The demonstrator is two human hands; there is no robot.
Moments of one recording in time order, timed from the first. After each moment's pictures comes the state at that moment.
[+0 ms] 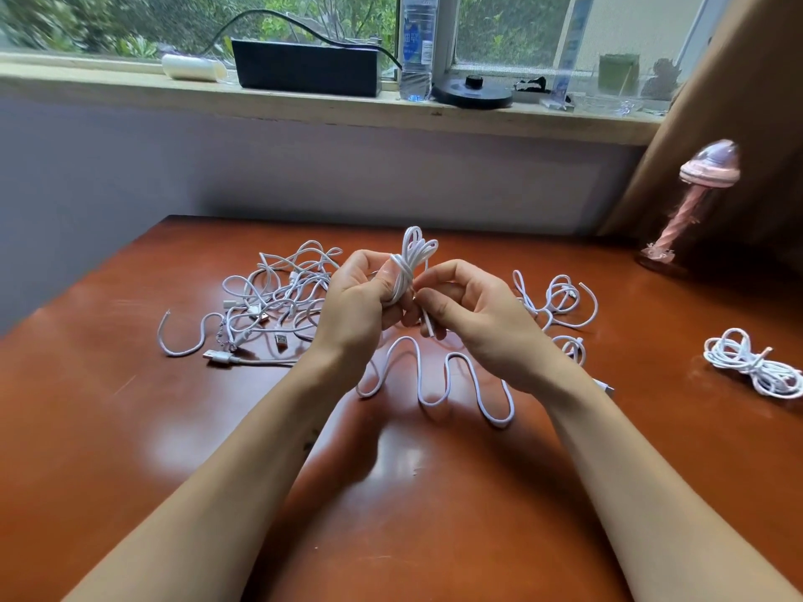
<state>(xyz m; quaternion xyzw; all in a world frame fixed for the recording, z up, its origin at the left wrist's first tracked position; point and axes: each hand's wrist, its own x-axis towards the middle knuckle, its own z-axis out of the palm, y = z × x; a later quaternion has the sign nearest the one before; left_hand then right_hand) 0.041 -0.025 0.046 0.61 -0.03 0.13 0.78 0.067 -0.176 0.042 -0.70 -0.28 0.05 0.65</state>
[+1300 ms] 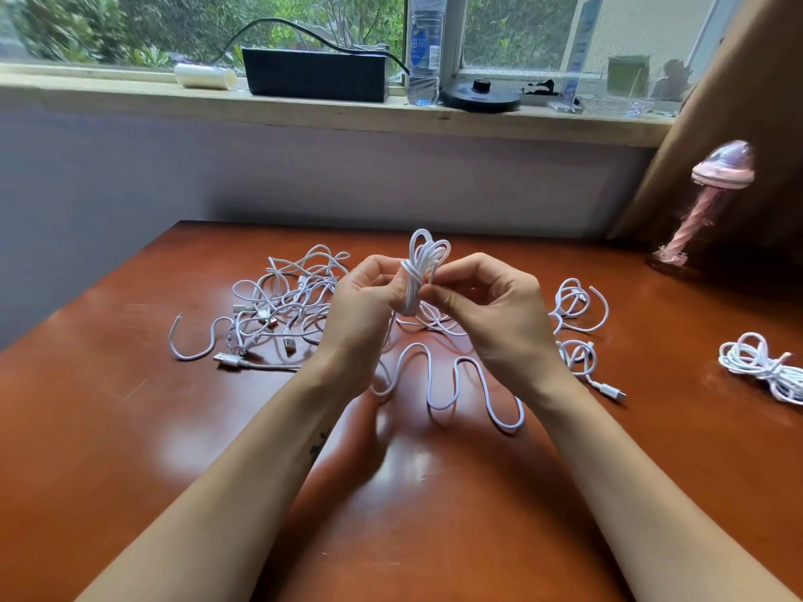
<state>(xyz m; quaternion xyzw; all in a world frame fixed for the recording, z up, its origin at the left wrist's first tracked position) 0.048 -0.022 0.040 0.62 -0.01 0.14 0.77 0.062 -0.168 0.041 -0.67 -0.27 -0.12 0.68</state>
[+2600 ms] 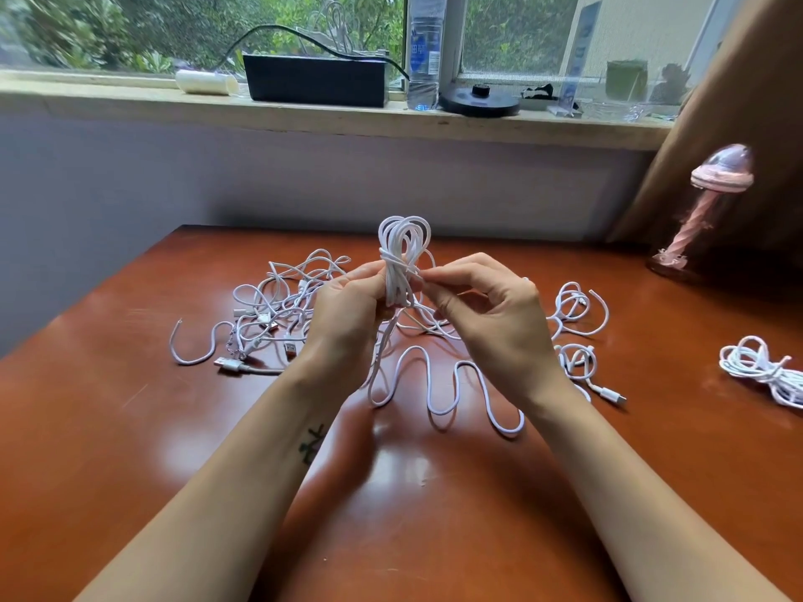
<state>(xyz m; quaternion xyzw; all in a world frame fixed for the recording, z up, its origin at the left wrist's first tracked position) 0.049 -0.013 0.048 0.59 0.00 0.11 0.80 0.063 -0.168 0.041 -0.72 -0.31 -0.22 0.58</state>
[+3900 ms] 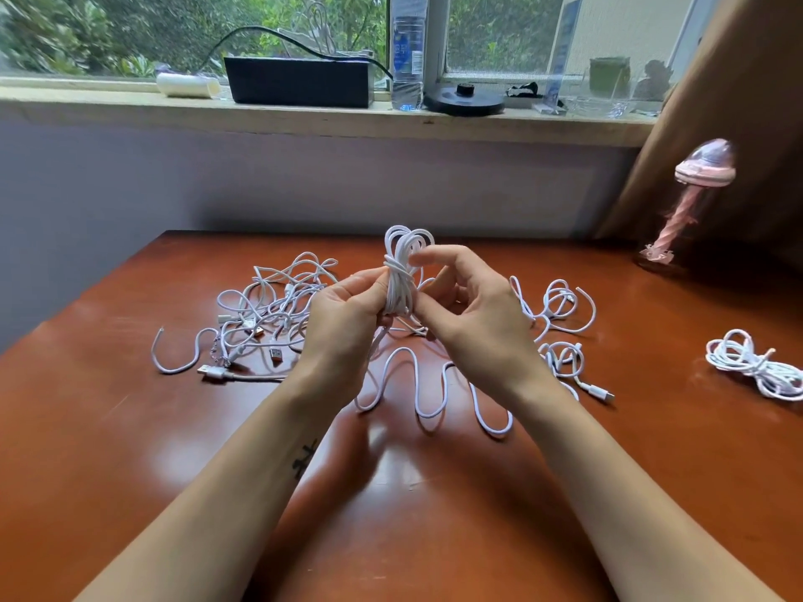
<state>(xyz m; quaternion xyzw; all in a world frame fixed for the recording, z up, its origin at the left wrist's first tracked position) 0.042 -0.029 0.046 0.56 0.01 0.13 0.82 0.058 -0.165 0.046 -0.74 -0.26 -0.15 0.60</state>
